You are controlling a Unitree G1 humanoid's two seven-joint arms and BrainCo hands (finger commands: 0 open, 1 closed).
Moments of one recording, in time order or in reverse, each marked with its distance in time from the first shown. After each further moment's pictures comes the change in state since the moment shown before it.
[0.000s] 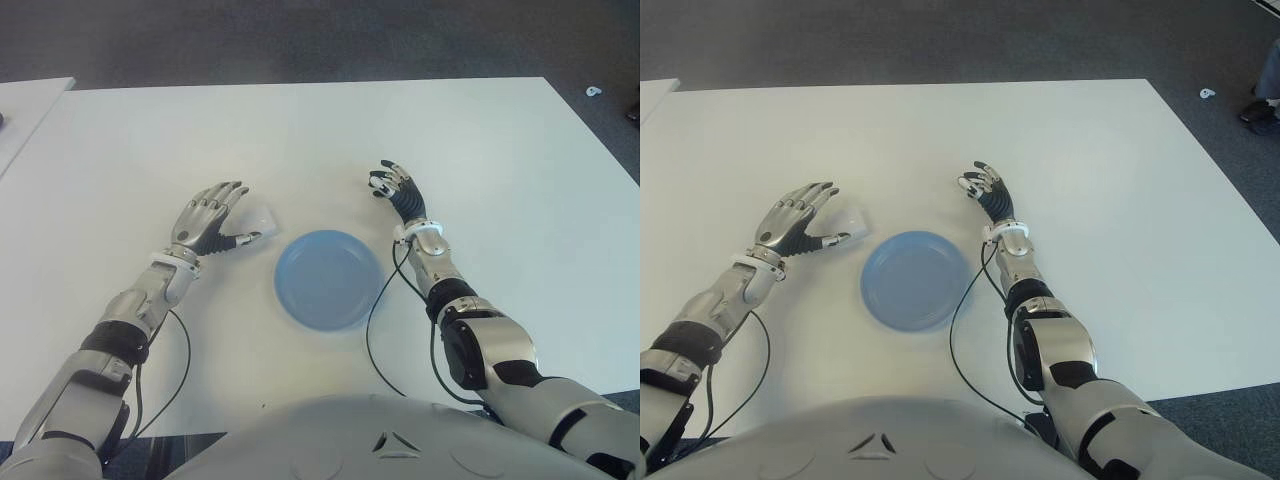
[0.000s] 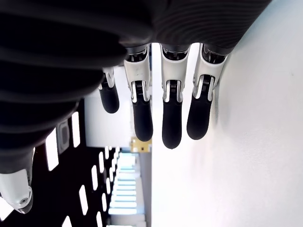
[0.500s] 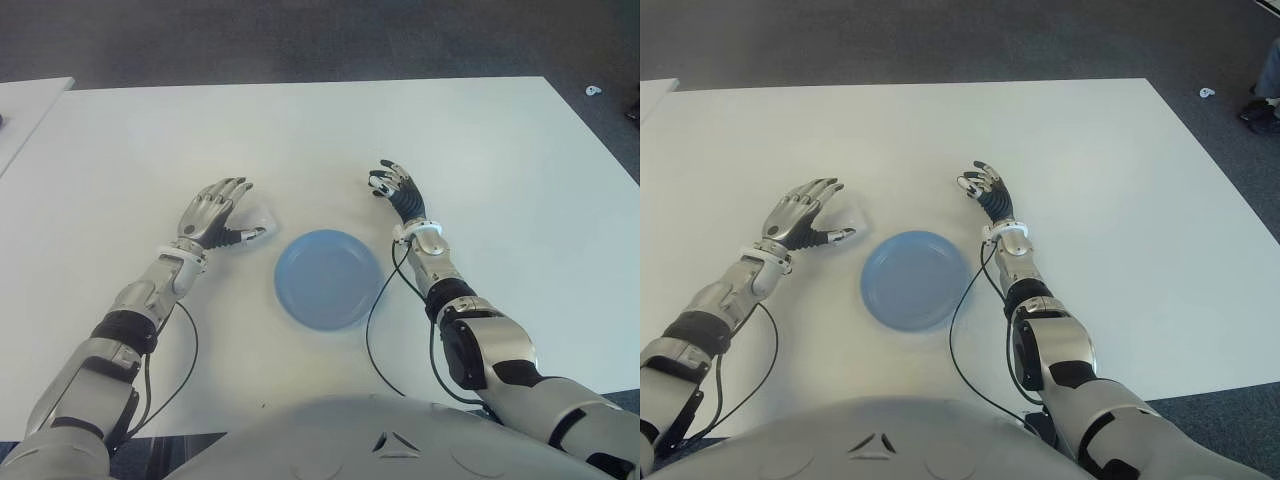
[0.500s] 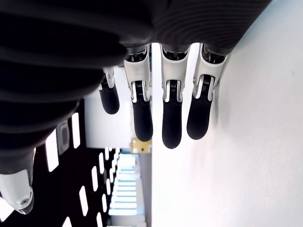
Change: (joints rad) left arm -0.066 -0.028 -0.034 0.066 0.000 0.004 0.009; right arm -0.001 0.003 0.001 0.000 0.000 0.000 -0.006
